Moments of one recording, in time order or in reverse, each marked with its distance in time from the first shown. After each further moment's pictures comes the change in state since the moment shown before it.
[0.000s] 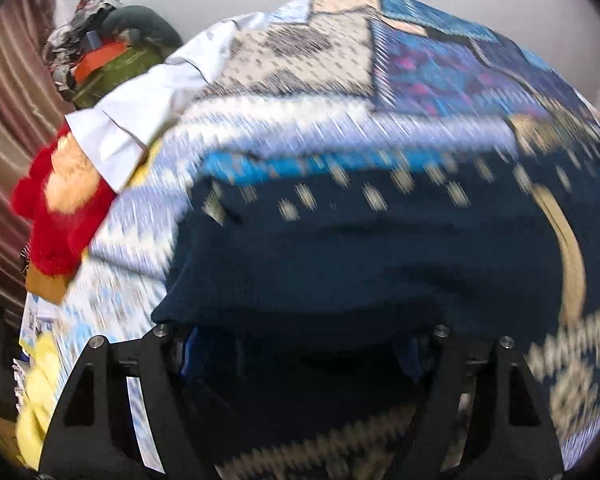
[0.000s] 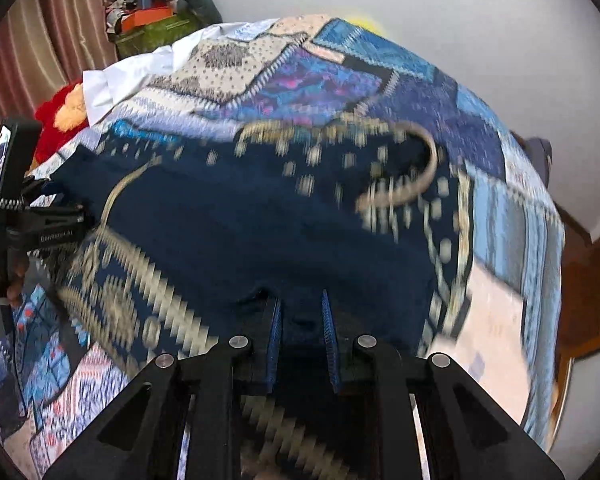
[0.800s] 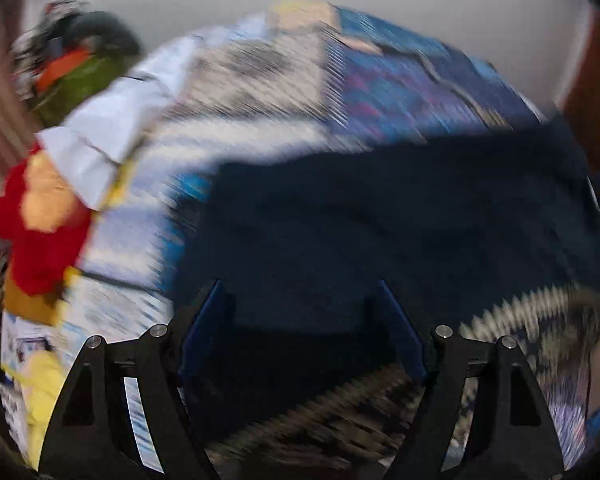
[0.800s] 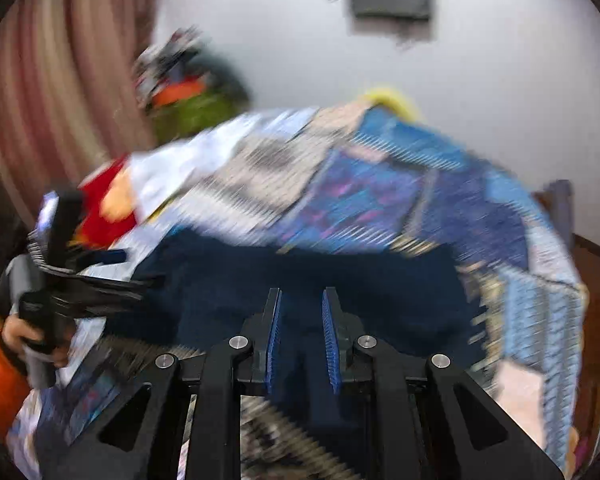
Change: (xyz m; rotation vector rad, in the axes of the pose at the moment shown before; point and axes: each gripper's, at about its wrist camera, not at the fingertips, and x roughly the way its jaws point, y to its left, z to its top) left arm -0.040 -0.014 -0.012 0.089 0.018 -0.223; right arm -0.040 0.068 0.036 0.006 -0.146 0.207
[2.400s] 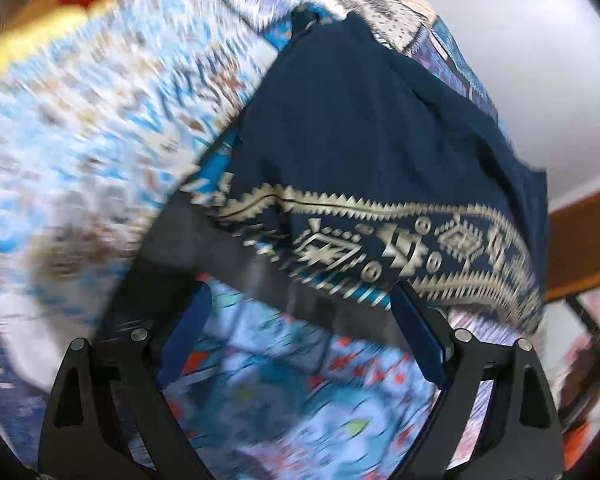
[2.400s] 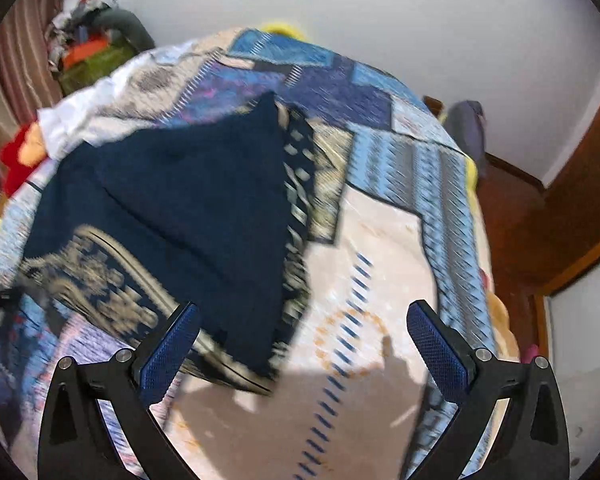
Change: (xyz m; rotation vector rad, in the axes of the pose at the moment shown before) left arm -0.018 0.070 -0.159 -0.628 0.104 -0.296; right arm -0.077 -0.094 -0.092 0.185 0.106 -0.337
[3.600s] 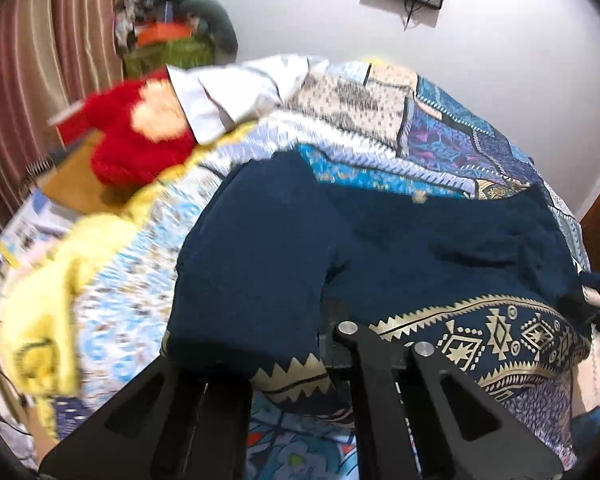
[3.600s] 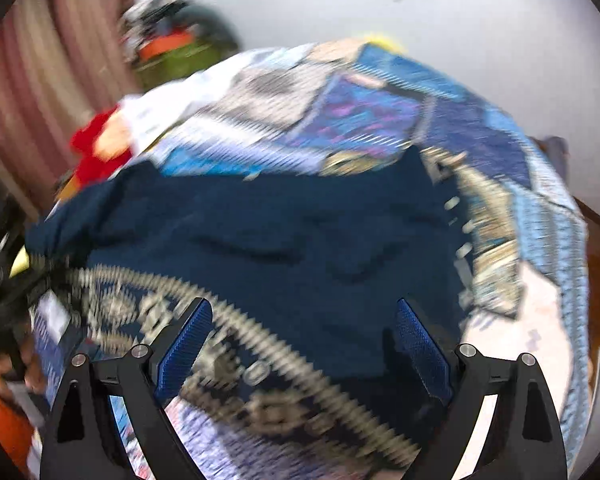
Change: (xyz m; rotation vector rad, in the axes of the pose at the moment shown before) left arm -0.059 -0.065 0.020 0.301 -0.407 0.310; right arm 0.031 0.138 0.015 -0.167 0.004 0.221
